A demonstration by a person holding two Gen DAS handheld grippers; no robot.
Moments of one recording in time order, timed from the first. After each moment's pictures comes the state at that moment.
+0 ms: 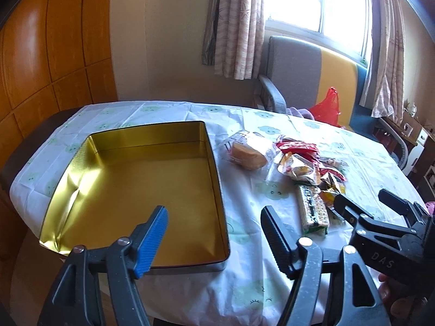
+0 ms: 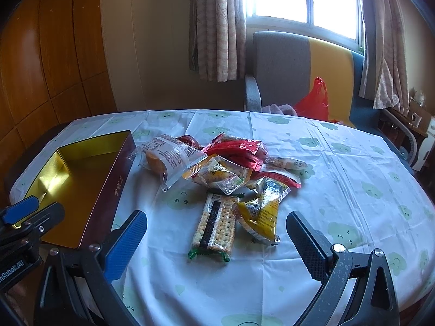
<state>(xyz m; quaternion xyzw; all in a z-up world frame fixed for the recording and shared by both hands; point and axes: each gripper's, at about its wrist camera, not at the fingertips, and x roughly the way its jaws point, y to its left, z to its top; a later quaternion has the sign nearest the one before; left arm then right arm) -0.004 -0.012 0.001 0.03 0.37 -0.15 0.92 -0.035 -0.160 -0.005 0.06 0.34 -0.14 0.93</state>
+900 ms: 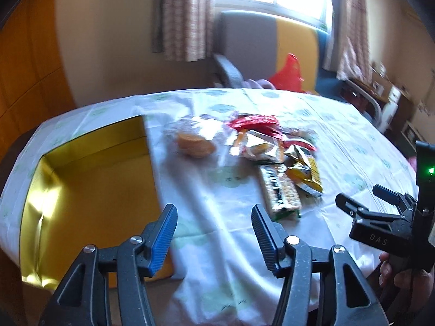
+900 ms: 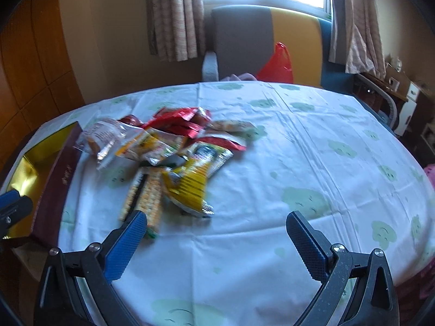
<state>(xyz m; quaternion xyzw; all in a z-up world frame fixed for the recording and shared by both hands) 0.009 -0.072 -0.008 0.11 0.40 -0.26 0.87 -0.069 -0.241 -0.044 0.11 0.39 -0.22 0.89</state>
